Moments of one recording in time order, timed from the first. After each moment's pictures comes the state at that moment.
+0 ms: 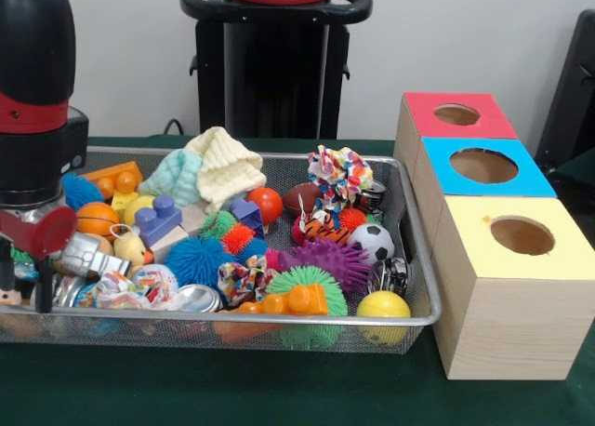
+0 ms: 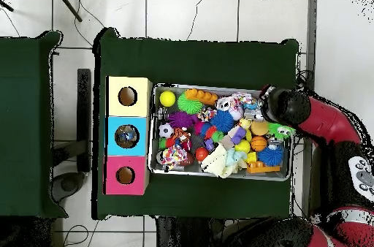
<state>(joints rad) -0.61 -0.37 0.06 1.21 -0.20 0.52 1.87</state>
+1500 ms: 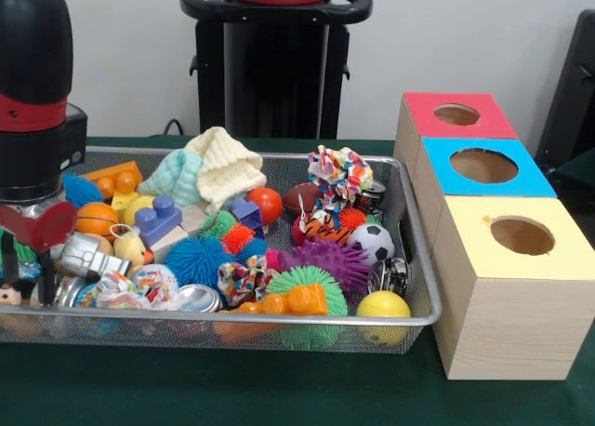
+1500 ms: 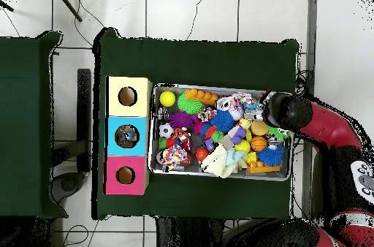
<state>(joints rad) -0.63 -0.37 0.05 1.25 -0.20 0.51 1.87</state>
